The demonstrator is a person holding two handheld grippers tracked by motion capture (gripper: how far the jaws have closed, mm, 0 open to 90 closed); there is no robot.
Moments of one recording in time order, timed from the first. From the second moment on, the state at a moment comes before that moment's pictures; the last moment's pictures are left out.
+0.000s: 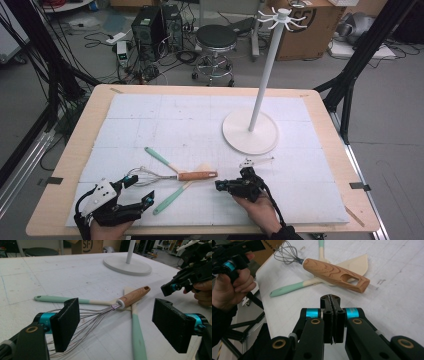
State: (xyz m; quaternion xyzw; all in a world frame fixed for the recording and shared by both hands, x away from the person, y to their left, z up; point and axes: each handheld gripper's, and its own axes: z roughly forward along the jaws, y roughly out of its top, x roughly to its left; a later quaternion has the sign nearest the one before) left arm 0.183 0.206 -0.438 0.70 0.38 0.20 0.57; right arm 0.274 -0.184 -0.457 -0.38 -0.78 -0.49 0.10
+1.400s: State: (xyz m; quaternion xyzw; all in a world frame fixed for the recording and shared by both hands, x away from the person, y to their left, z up) left arm 0.181 0.208 -0.439 0.69 0.39 0.21 0.57; right arm 0.330 -0.170 -0.465 -0.45 -0.76 -0.45 0.11
